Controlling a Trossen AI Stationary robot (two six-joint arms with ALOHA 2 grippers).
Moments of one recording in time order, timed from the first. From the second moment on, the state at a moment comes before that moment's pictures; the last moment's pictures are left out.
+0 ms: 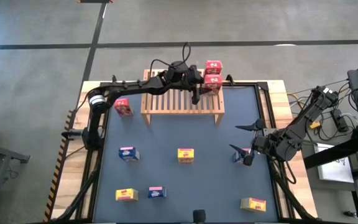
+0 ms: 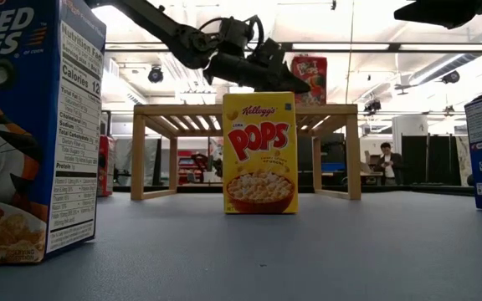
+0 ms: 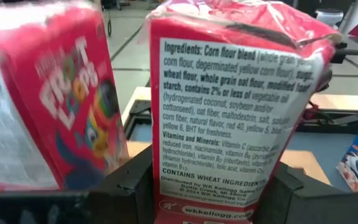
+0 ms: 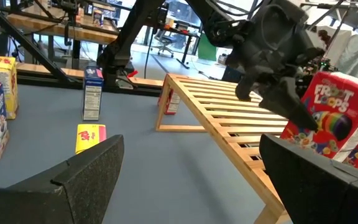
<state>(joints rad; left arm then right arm) 0.45 2.04 1.60 0.19 0.35 0.12 0.79 0.74 0.47 0.03 1.13 -0.03</state>
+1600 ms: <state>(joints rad) 0.48 1.89 1.59 -0.22 0.34 0.18 0.79 0.74 0.47 0.03 1.13 0.00</state>
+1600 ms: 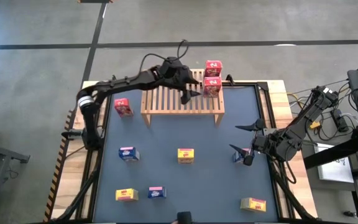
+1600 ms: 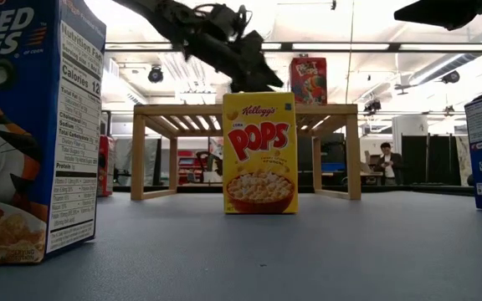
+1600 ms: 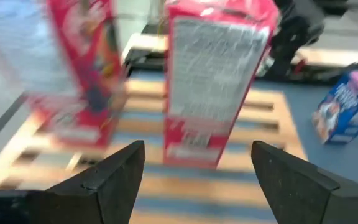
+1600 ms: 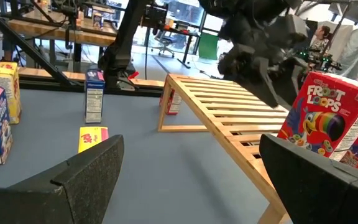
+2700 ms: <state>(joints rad) 0.58 1.20 1.12 -0.99 -0.15 0.07 0.78 0.74 0.48 0.09 1.13 -0.07</state>
